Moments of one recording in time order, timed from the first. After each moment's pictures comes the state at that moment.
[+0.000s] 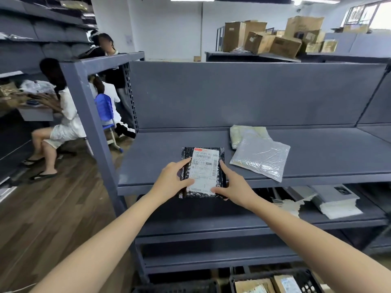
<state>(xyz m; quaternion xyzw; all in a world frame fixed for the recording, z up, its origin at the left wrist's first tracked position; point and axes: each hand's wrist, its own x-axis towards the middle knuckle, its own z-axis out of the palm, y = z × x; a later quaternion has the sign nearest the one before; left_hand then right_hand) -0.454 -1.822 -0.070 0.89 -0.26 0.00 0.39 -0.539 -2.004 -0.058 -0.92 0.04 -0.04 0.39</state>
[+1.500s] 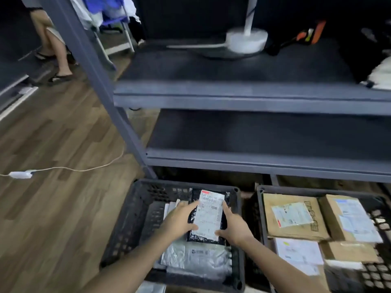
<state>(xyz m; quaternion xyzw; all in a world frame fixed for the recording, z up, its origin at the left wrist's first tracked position) -0.574 -1.799 -0.650 0.92 -0.14 -0.29 0.20 -0.621 -1.974 -0.641 -0.90 0.11 0.30 0.30</state>
